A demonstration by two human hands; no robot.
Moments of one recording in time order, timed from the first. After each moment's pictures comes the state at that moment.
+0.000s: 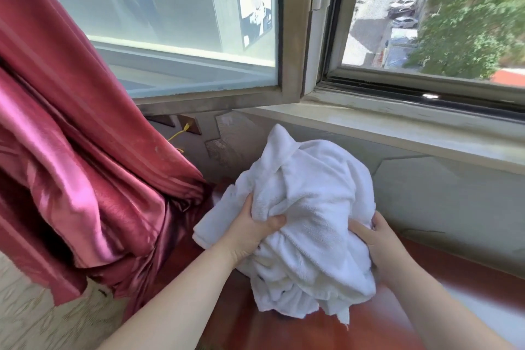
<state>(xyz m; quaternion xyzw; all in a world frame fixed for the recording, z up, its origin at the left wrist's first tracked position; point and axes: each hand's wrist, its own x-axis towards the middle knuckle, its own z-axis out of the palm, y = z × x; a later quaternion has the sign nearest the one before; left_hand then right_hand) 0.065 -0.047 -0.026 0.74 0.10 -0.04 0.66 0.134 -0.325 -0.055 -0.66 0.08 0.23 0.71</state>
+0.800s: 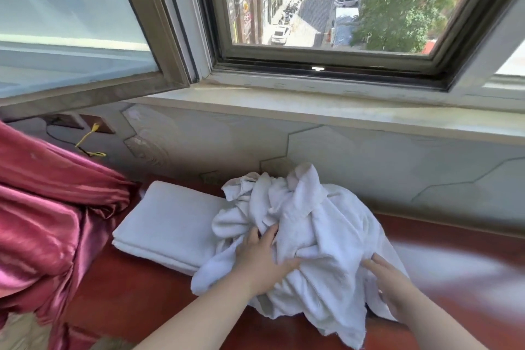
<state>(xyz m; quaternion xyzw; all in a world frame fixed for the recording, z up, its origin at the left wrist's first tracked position) 0.063 -0.258 -0.139 0.92 0.07 -0.16 0.35 0.064 -0.550 -0.111 -0.68 0.28 0.27 0.62</state>
